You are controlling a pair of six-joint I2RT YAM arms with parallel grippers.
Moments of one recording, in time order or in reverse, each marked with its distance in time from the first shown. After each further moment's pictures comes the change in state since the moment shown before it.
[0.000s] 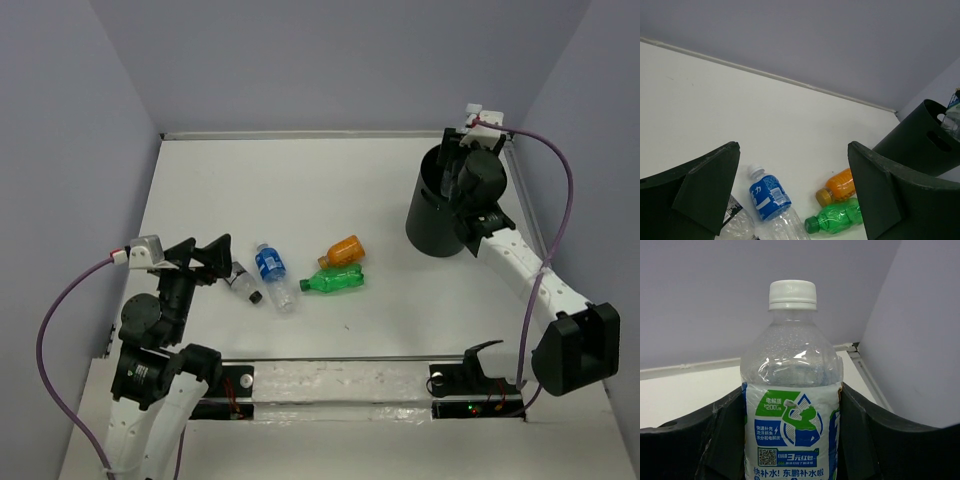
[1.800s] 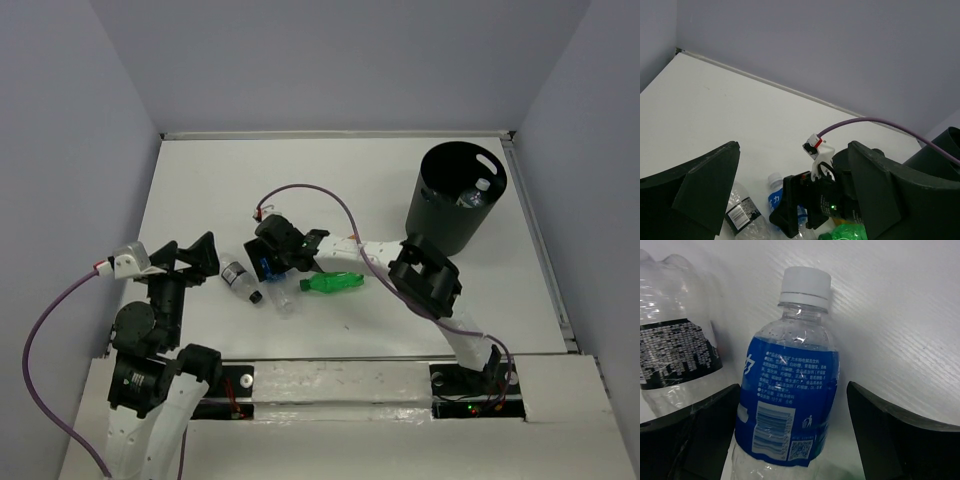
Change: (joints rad) left arm 0.016 -0.037 0.021 -0.025 -0.134 0.019; right arm 0.743 0.924 0.647 -0.663 -0.414 0.562
